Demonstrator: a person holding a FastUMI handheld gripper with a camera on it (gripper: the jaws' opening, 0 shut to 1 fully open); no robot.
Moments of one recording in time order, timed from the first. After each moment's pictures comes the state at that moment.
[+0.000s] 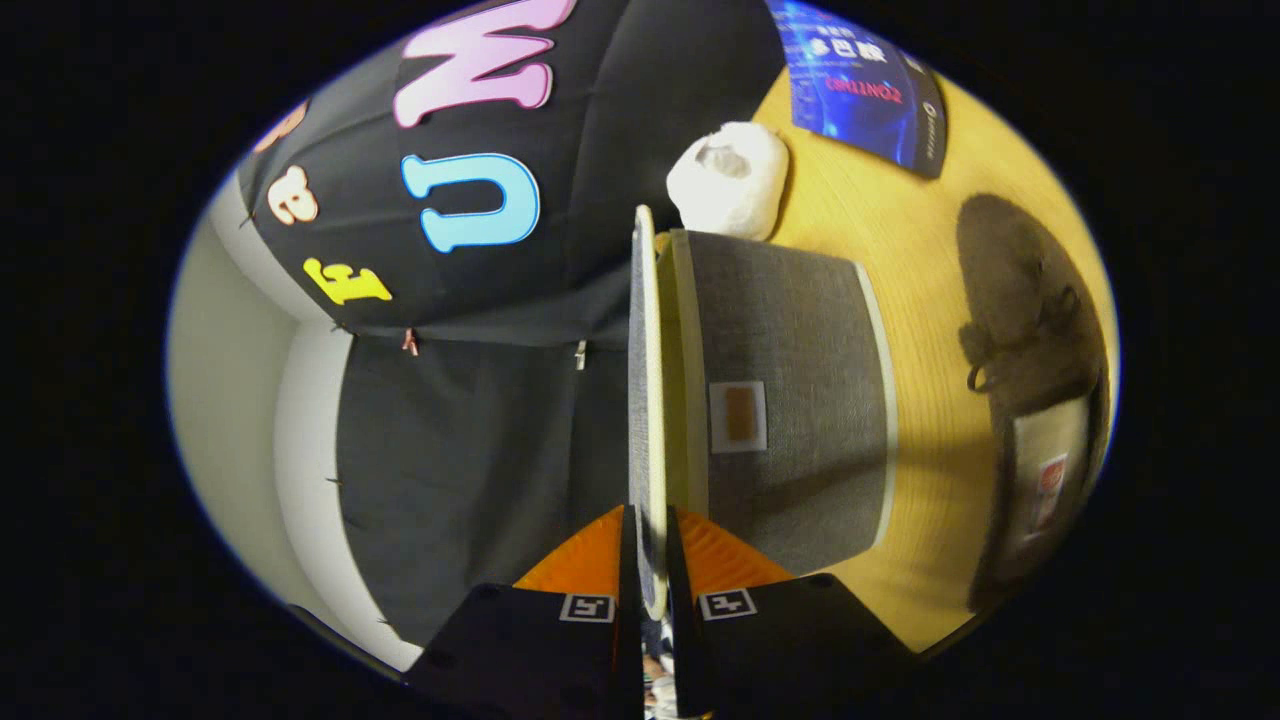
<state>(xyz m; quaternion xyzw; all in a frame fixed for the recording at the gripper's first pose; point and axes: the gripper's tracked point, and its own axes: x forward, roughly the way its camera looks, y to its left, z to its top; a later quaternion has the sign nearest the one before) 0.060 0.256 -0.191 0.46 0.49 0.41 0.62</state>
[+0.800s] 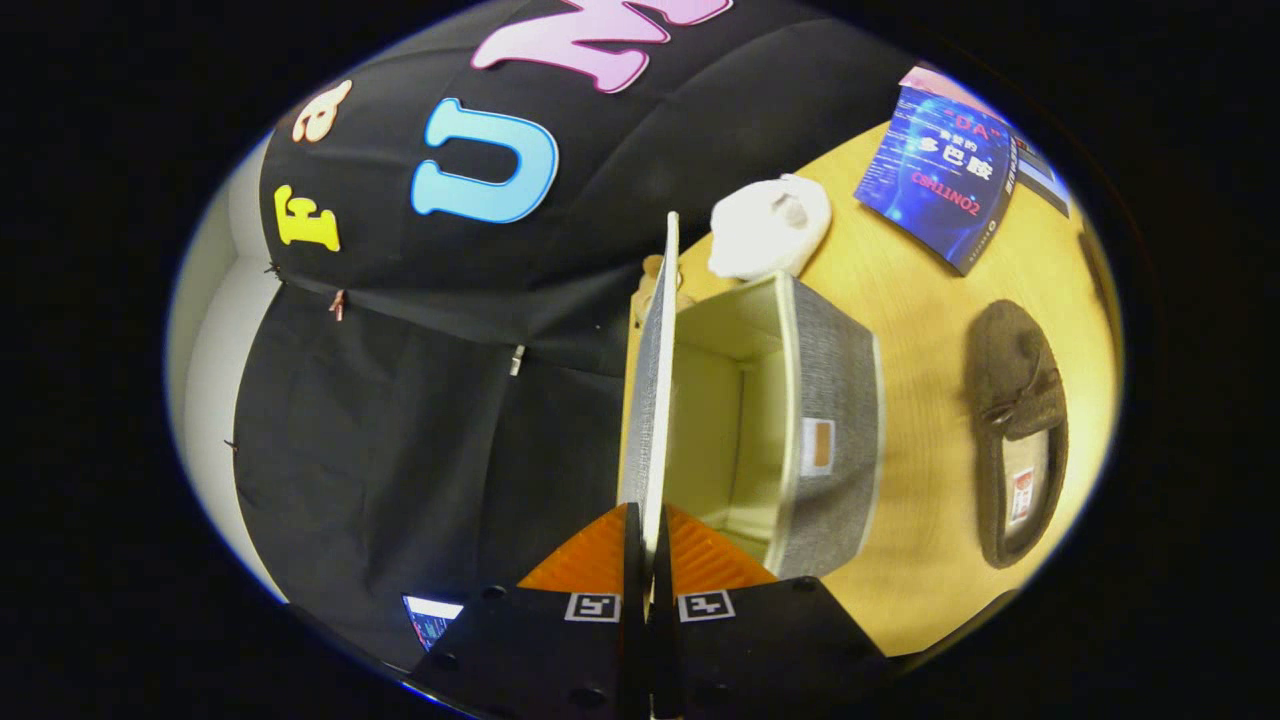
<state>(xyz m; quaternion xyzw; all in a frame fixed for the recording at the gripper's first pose) 0.060 0.311 -0.122 0.36 0.48 0.34 0.73</state>
